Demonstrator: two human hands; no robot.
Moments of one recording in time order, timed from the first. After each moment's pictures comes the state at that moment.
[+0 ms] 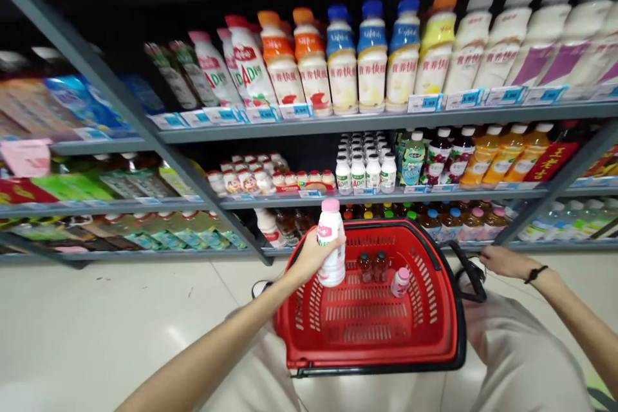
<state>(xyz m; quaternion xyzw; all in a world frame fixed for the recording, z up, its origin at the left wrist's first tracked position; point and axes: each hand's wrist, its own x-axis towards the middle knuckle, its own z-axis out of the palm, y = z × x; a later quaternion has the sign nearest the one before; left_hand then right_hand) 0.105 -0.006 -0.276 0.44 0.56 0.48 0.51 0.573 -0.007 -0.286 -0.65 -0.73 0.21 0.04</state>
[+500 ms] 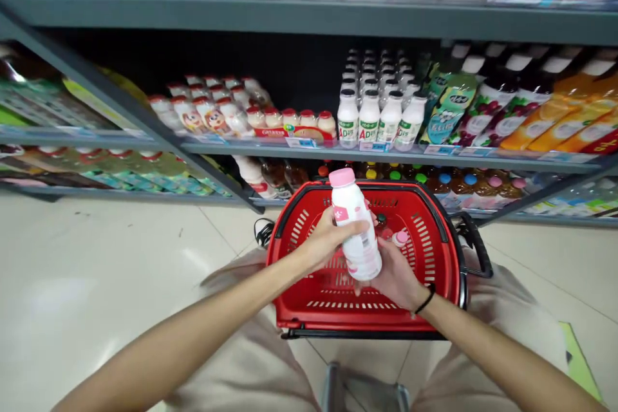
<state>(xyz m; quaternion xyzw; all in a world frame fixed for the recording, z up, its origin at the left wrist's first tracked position) 0.144 -0.020 -0.278 0.30 0.41 0.45 0.73 0.313 -0.064 -0.350 -0.26 -0.22 0.89 0.30</state>
